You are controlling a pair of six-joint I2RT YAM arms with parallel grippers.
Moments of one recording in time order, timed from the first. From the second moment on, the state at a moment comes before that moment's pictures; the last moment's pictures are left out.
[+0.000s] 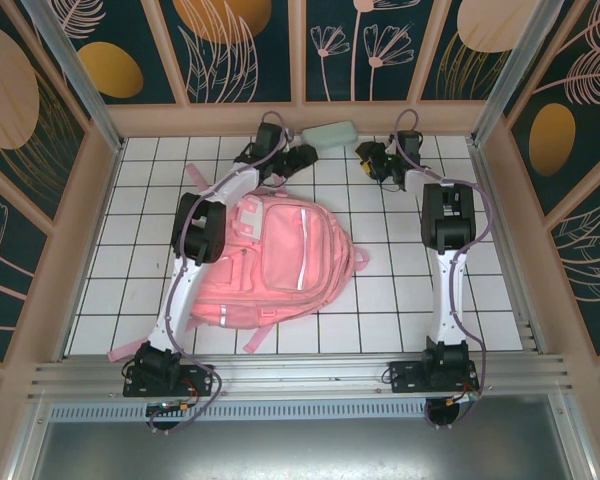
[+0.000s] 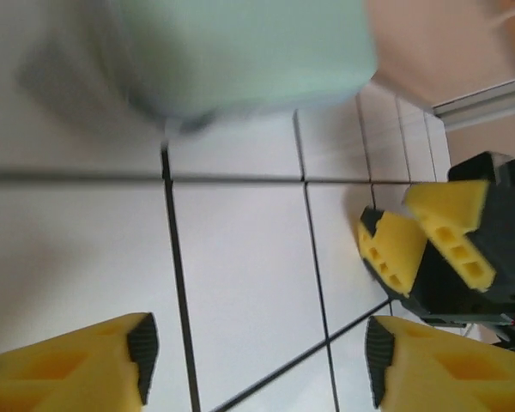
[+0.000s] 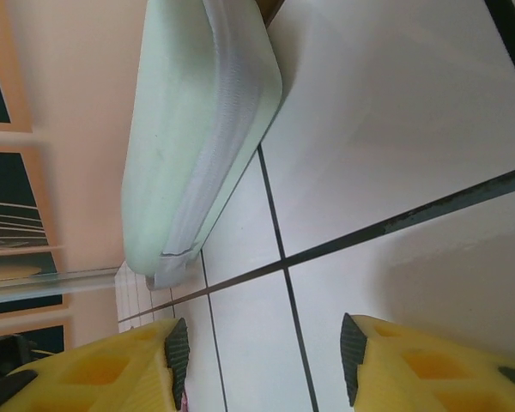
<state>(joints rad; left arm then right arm) -0.37 2.65 2.30 -0.22 0.47 -0.74 0.07 2.48 1.82 0.11 -0.63 0.96</state>
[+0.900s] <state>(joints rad) -0.29 2.96 2.60 0.13 0.44 -1.02 0.06 2.49 1.81 0.13 -0.69 0.98</state>
